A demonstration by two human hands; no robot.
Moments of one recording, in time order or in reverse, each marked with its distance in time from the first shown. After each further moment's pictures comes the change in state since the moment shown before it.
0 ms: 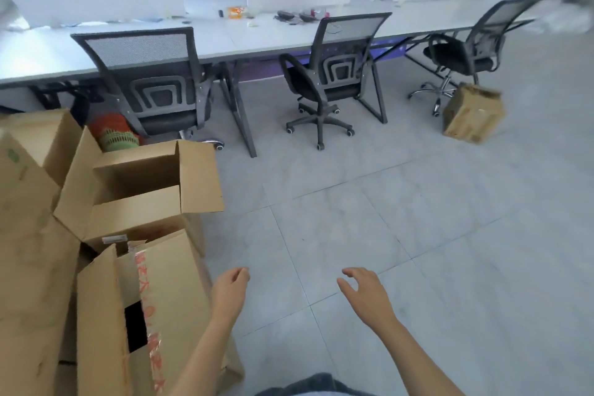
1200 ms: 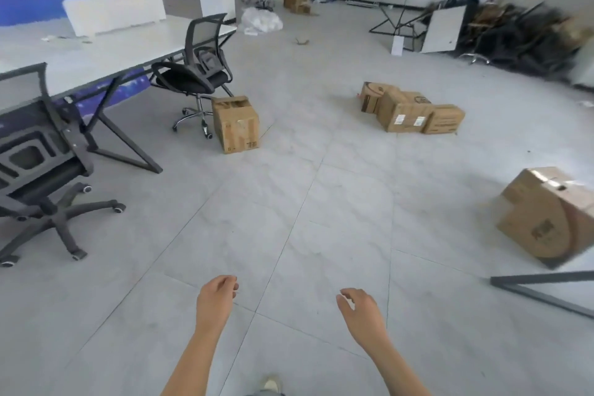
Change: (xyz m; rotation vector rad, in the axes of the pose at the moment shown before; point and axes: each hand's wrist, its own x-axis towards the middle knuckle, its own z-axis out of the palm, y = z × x) left_hand 0.007 0.279 0.513 0.180 -0.671 0.296; right_hand 0.069 0.341 -0.284 0.268 0.554 0.715
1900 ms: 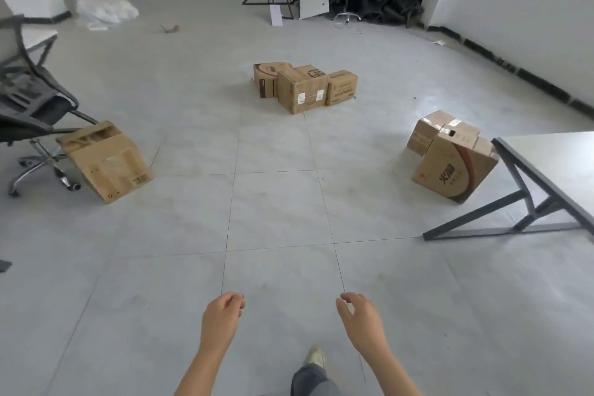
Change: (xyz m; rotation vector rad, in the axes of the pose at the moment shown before) left_hand 0.161 0.120 0.230 0.283 -0.436 0.099; right_hand 0.180 0.059 -0.092 0.179 0.245 0.364
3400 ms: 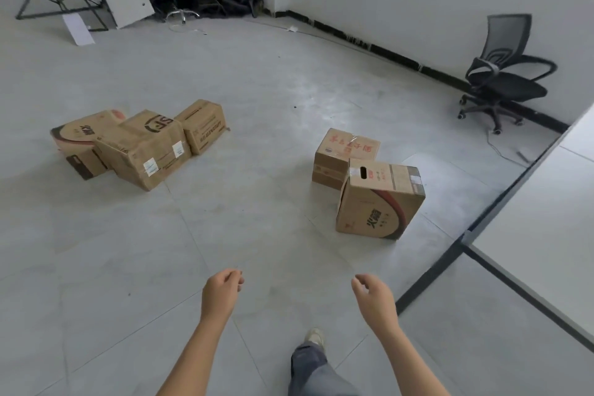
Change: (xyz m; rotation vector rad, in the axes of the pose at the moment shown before) left_hand 0.546 0.491 0.475 0.232 -0.418 0.191; right_hand 0.667 0.028 -0.319 0.245 0.468 0.401
